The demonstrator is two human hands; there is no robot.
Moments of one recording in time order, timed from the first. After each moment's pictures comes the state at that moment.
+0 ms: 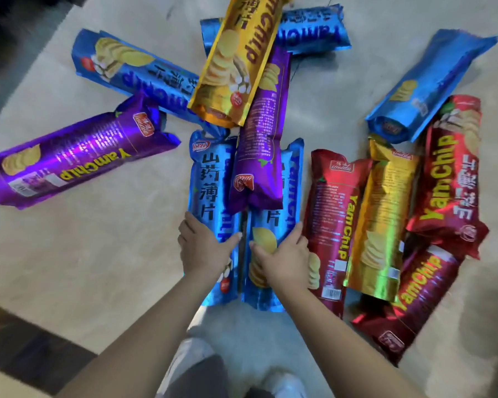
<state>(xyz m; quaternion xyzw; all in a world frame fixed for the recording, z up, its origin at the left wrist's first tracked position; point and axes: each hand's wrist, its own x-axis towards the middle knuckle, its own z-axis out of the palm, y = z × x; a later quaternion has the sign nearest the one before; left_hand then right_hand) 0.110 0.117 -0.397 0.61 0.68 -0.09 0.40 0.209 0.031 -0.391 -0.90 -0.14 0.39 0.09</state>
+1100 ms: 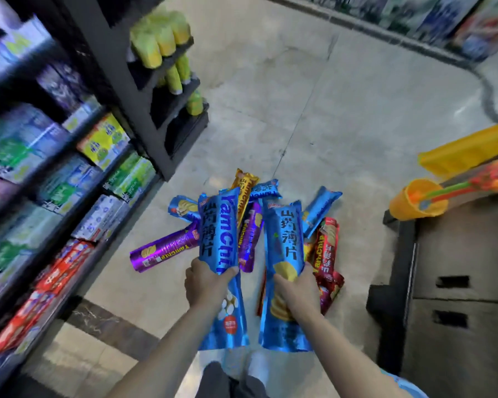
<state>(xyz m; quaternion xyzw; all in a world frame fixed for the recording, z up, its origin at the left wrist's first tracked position) 0.097 0.117 0.157 0.53 0.70 0.04 0.48 0.231 0.011 0.171 -0.88 -0.07 0.37 0.29</state>
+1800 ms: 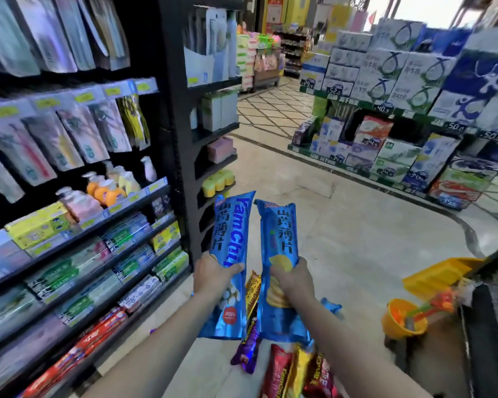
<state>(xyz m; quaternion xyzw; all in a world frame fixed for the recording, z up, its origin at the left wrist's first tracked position) 0.076 0.131 0.446 0.57 0.63 0.24 0.47 0.227 0.045 0.457 -0.81 -0.25 0.31 0.42</state>
